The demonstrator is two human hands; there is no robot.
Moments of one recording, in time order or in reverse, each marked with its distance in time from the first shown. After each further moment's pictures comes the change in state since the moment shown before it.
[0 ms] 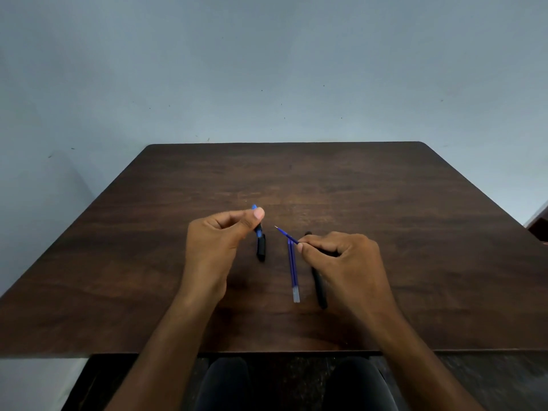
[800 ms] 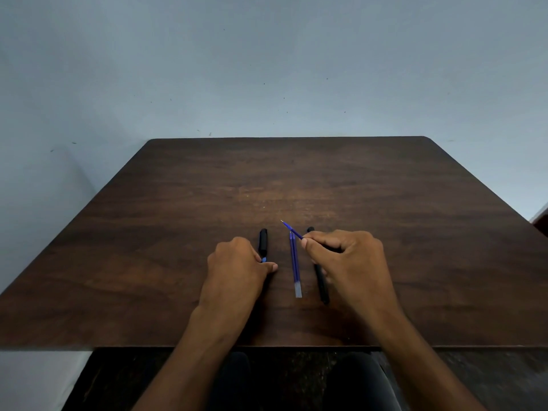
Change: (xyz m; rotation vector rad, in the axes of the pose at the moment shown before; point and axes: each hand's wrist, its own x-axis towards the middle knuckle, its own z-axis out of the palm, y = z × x) left_hand -0.007 -0.022 0.016 1.091 -0.102 -0.148; right_hand -0.002 0.003 0.003 0.028 -0.012 0.092
